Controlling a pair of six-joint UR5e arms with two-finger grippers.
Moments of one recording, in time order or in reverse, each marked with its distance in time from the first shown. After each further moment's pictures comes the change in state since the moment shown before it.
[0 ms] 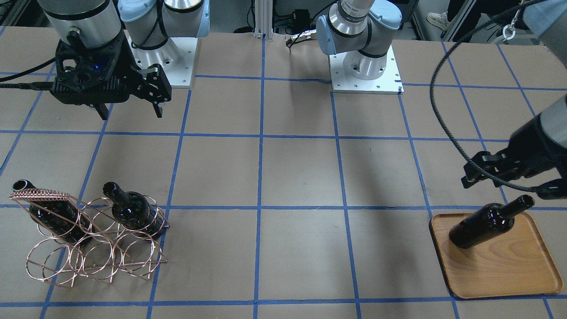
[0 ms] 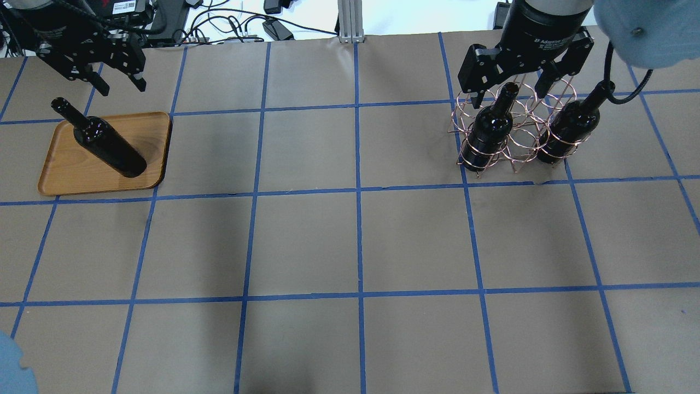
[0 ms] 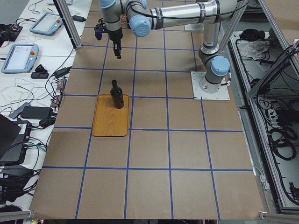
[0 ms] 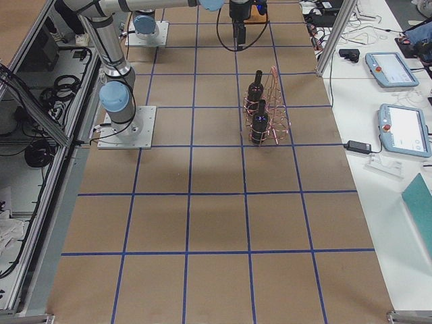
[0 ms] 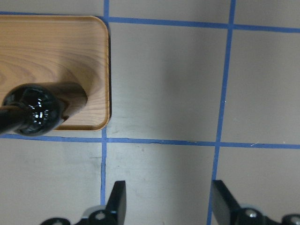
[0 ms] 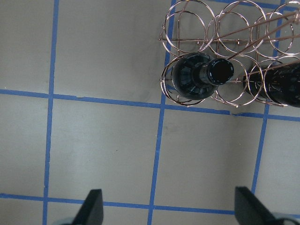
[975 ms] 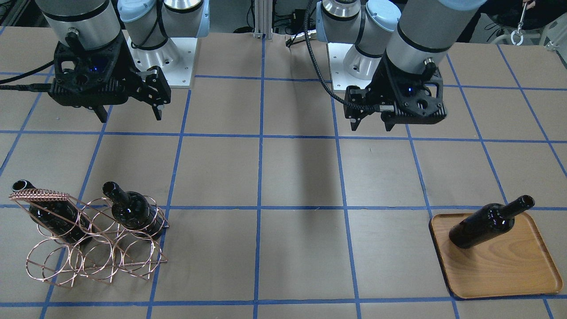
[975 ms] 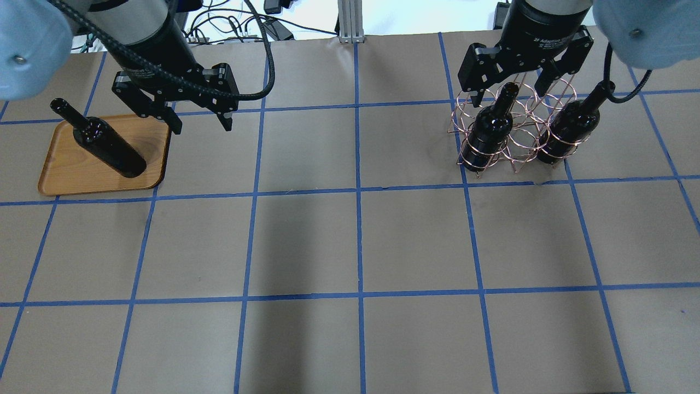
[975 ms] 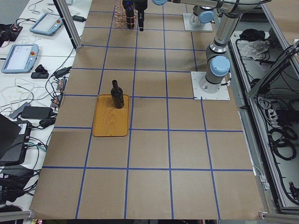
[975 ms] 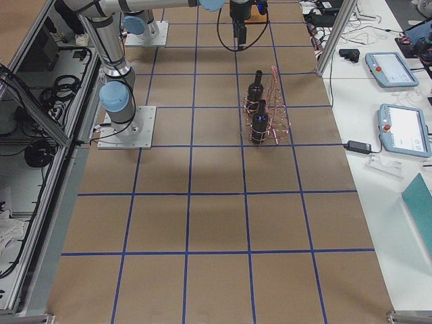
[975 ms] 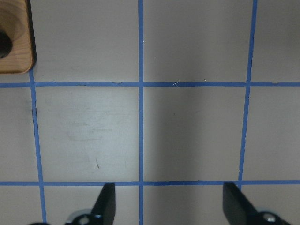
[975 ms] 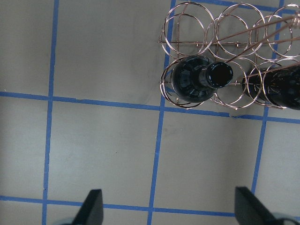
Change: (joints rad) left arm -0.262 0.230 -0.146 -0.066 0.002 -0.212; right arm 0.000 0.001 0.000 -0.006 -0.001 0.000
